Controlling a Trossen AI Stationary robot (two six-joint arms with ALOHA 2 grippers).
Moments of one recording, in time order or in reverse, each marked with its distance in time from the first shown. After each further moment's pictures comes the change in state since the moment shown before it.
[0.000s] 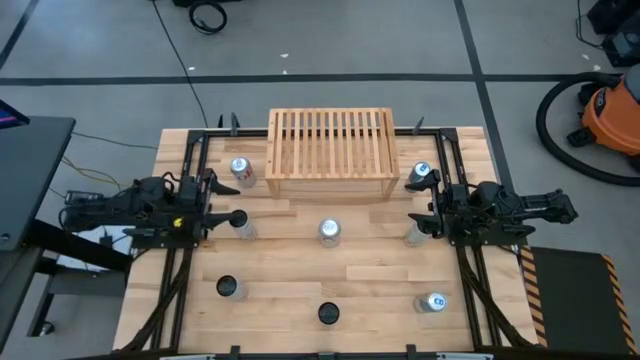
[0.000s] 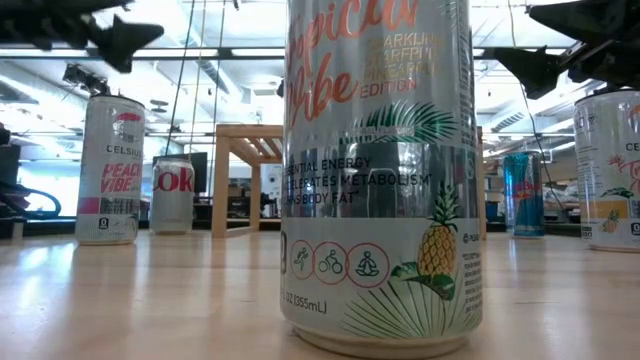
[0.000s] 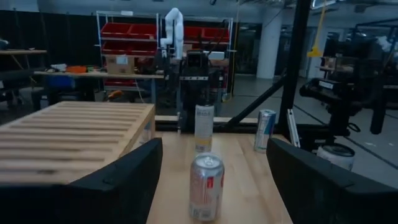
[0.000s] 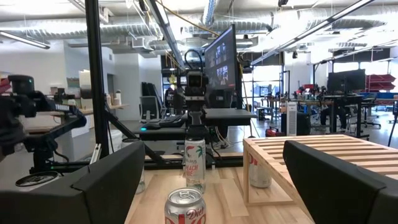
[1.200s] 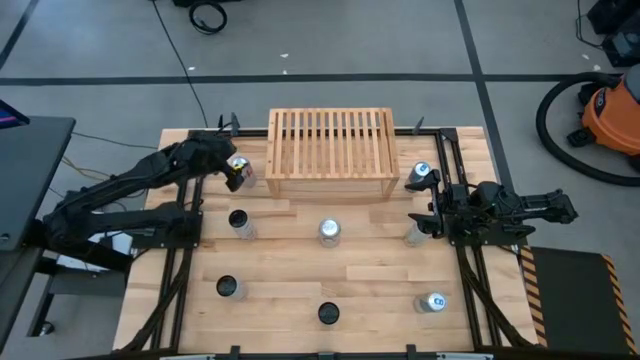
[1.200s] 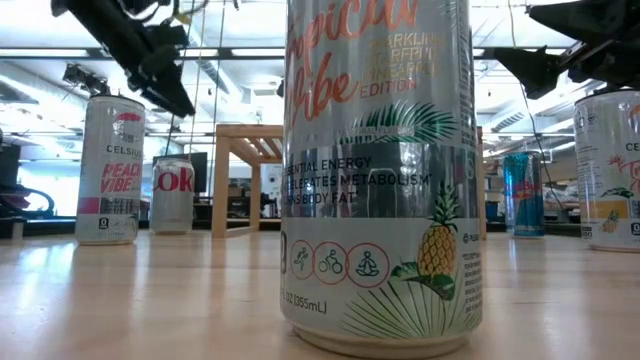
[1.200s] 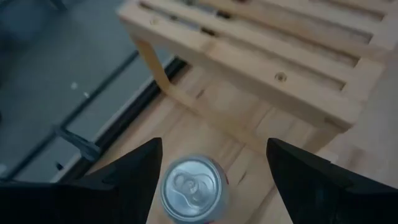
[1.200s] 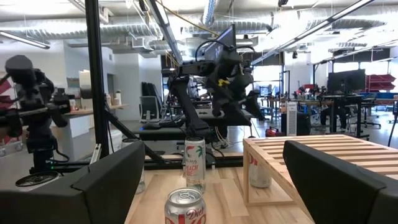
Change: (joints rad) left arm 0.538 0.688 0.453 -0.553 -0.212 0.079; right arm 0.000 0.000 0.000 0.000 0.000 0.000
